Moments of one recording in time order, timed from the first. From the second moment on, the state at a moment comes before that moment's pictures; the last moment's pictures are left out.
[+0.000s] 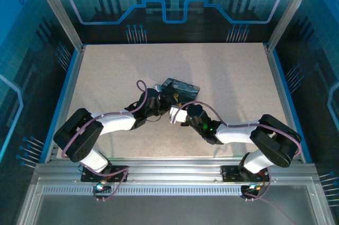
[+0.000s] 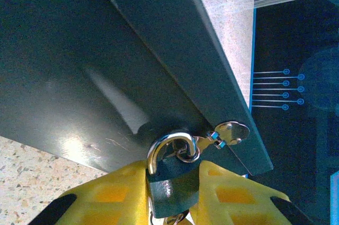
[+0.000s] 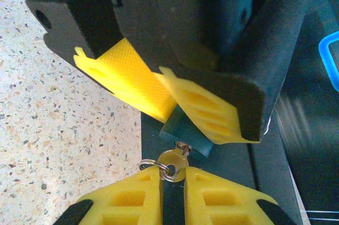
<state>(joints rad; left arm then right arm) -0.65 1.56 0.68 0.39 0.16 -1.22 0.88 1.49 0.51 0.52 0.34 -0.78</state>
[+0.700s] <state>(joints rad) -0.65 1.56 0.68 0.39 0.16 -1.22 0.88 1.50 0.51 0.56 0.34 -0.77</state>
